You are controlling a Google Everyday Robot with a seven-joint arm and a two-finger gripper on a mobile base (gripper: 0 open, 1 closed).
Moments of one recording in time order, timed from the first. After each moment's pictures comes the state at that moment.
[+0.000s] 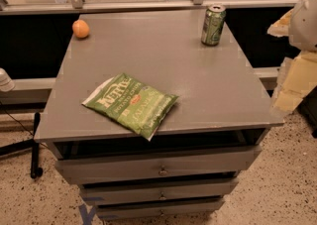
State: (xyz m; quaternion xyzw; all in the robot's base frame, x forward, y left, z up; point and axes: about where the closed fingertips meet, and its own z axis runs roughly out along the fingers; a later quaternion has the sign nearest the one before) arm 0.438 -0.216 0.978 -0.60 0.78 -0.04 0.16
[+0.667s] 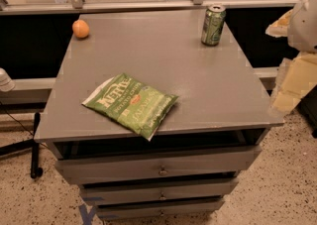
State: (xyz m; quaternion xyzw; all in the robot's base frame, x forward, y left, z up) arm 0.439 -0.213 0.976 -0.61 0.78 -0.03 0.17
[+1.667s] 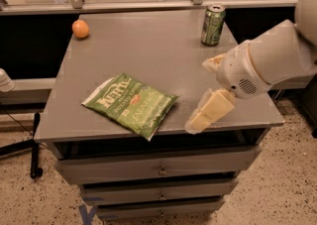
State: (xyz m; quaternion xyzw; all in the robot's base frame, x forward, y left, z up) arm 0.461 -0.096 0.897 -0.56 0.76 0.15 0.30
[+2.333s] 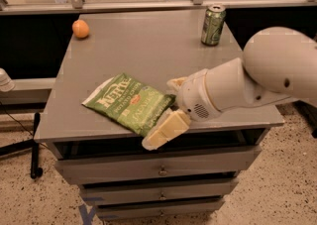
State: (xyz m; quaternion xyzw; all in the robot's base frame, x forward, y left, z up) arm 0.452 -0.008 0.853 -0.54 0.74 0.24 0.34
